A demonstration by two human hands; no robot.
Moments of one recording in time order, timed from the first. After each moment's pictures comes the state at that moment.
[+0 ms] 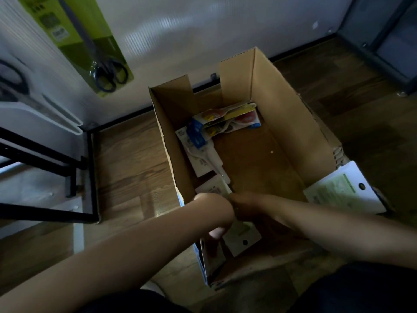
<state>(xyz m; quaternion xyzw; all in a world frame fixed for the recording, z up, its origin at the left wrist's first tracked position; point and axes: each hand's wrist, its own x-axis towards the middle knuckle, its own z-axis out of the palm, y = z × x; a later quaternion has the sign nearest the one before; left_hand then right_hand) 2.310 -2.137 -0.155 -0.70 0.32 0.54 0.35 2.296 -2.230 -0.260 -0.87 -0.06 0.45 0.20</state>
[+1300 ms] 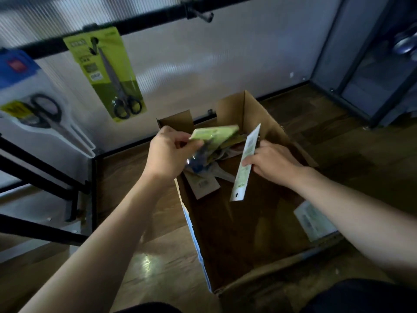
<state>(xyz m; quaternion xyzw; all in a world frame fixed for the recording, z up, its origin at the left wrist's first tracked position) 2.379 -2.078 -0.071 -0.90 0.15 -0.03 -0.41 2.322 -2.306 -0.130 -0.99 -0.10 0.04 0.02</state>
